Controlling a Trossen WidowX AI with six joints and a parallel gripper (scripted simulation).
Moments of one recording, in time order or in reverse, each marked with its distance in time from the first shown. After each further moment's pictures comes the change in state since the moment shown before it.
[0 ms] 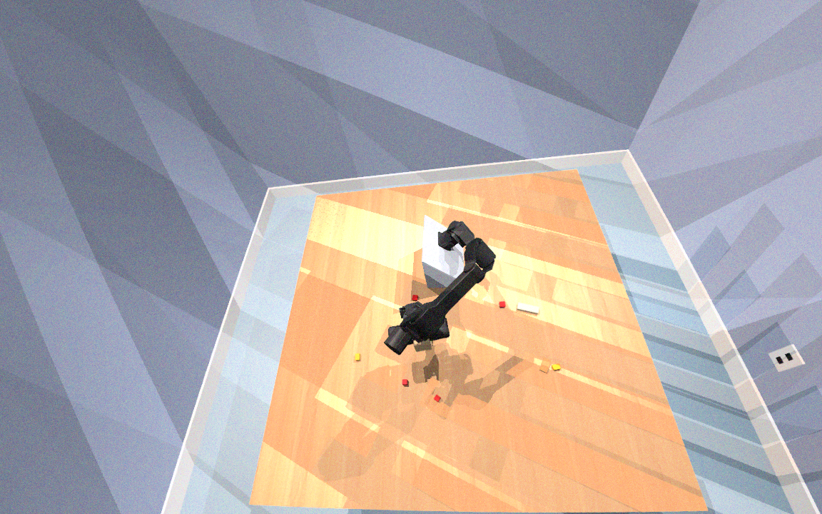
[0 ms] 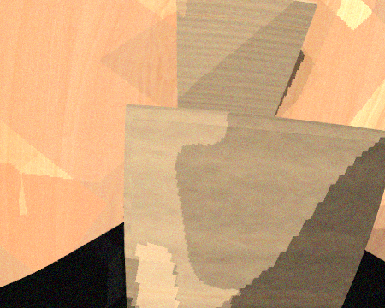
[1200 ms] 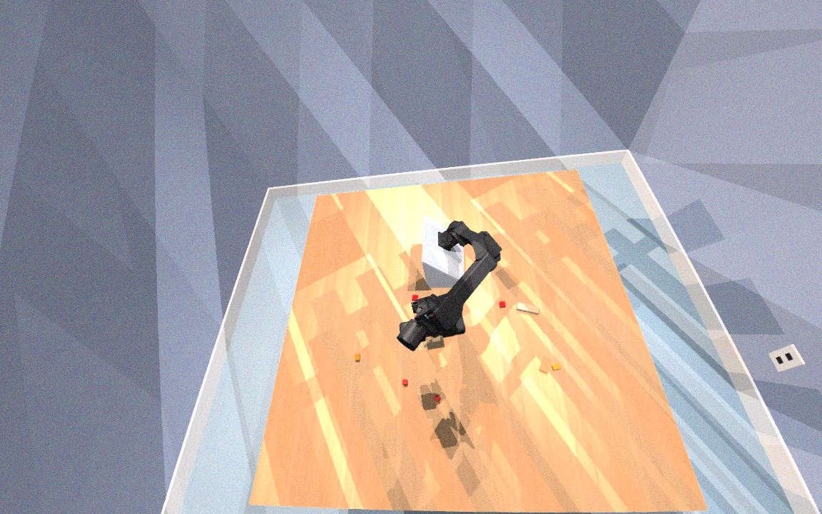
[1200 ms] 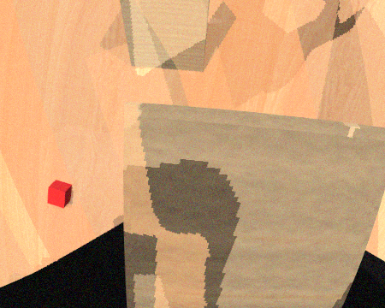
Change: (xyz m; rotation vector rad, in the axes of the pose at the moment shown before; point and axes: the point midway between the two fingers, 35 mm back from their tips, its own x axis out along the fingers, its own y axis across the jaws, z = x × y) arm -0.060 -0.044 -0.018 -0.008 0.020 0.012
